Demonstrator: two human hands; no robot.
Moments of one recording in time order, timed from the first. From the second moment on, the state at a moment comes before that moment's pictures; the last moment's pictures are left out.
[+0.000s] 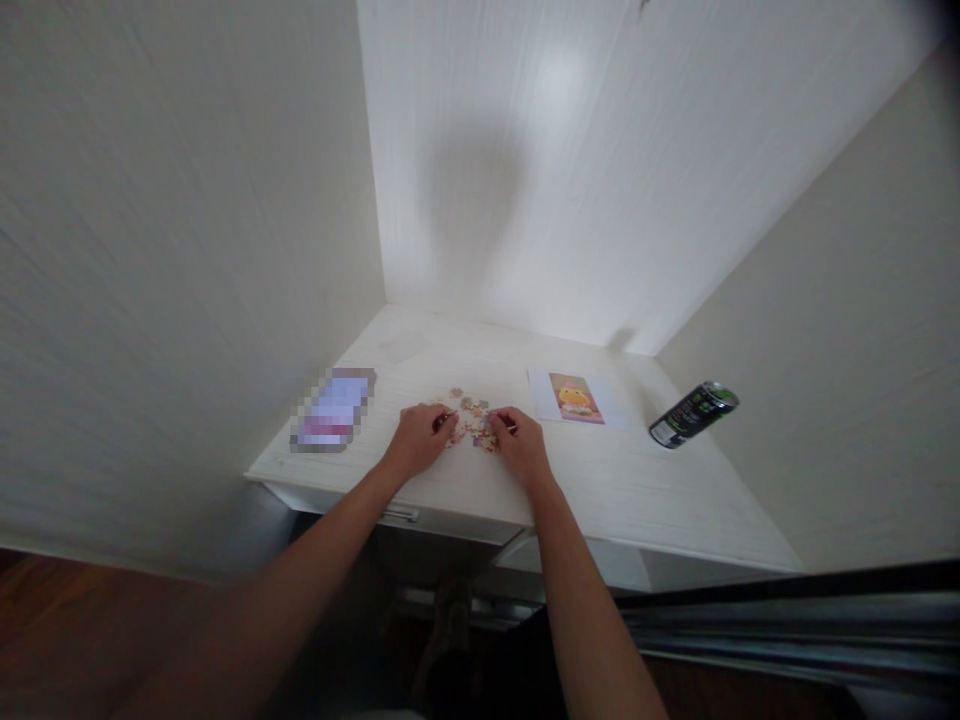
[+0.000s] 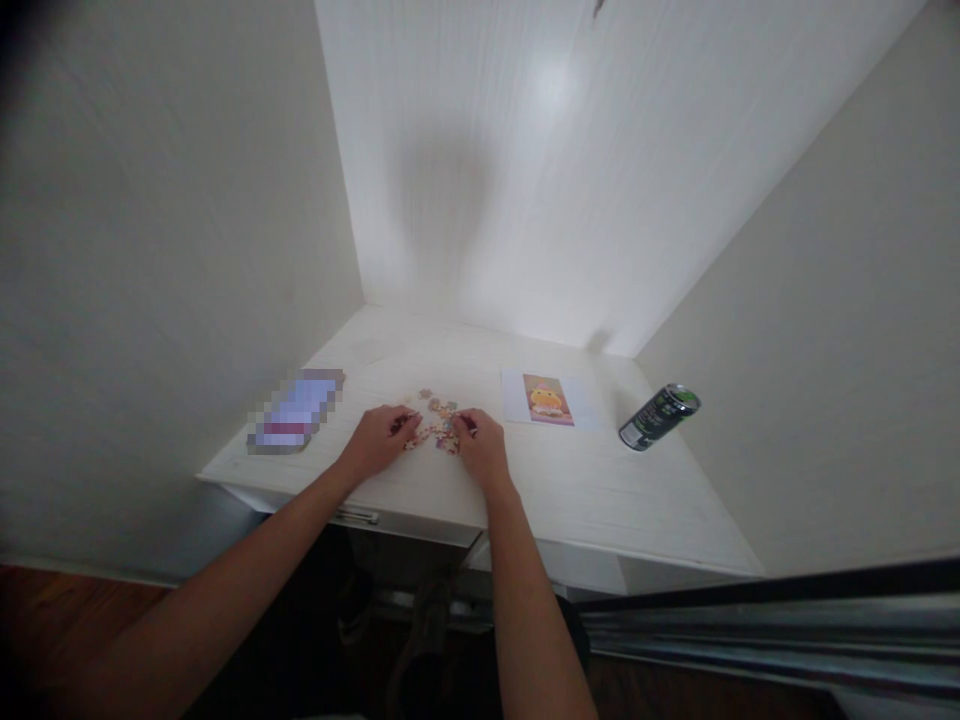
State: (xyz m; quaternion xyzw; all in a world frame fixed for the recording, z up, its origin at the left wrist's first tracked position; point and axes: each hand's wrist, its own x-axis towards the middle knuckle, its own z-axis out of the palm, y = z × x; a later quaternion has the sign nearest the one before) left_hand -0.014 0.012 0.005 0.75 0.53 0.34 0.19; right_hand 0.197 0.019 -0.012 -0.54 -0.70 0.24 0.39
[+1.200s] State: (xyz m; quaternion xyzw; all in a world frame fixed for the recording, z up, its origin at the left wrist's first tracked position) left_hand -0.009 0.007 -0.005 0.80 0.49 0.32 0.11; right_hand 0.200 0.020 -0.015 -0.61 -0.66 0.14 0.41
